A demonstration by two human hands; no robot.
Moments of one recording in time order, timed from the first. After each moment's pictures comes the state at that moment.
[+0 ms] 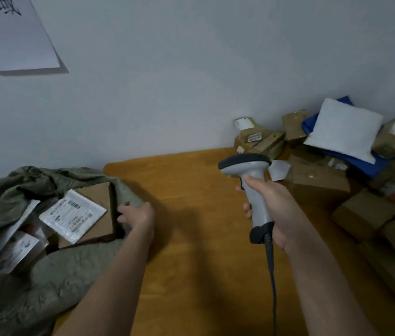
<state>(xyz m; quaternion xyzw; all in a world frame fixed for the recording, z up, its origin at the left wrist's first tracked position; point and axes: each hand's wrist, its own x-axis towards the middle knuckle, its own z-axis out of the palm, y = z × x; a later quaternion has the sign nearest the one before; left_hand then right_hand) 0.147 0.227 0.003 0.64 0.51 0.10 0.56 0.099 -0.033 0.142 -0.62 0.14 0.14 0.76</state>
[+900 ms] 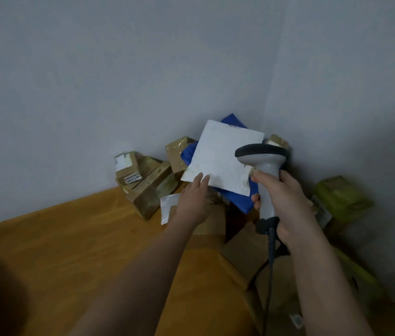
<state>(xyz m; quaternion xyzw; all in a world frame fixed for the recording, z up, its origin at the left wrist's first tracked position) 0.358 -0.271 0.017 0.97 -0.11 -0.05 0.18 0.259 -0.427 0.131 -0.63 0.23 -0.04 0.74</state>
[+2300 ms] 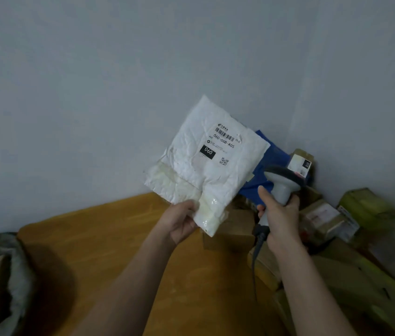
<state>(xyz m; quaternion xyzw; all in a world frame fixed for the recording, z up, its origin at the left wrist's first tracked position) 0.276 -0.160 0.094 0.41 0.17 -0.19 0.88 0.236 -0.352 0.111 -0.50 0.26 -0.13 0.82</state>
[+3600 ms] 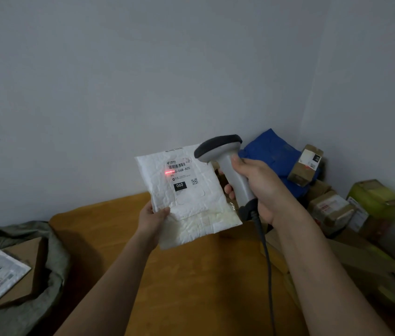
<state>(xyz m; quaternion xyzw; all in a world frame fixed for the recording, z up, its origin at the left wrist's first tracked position) 0.220 -0.052 0.070 0.66 0.21 0.02 0.73 0.176 -0.291 0.212 -0.65 0.04 0.11 0.75</state>
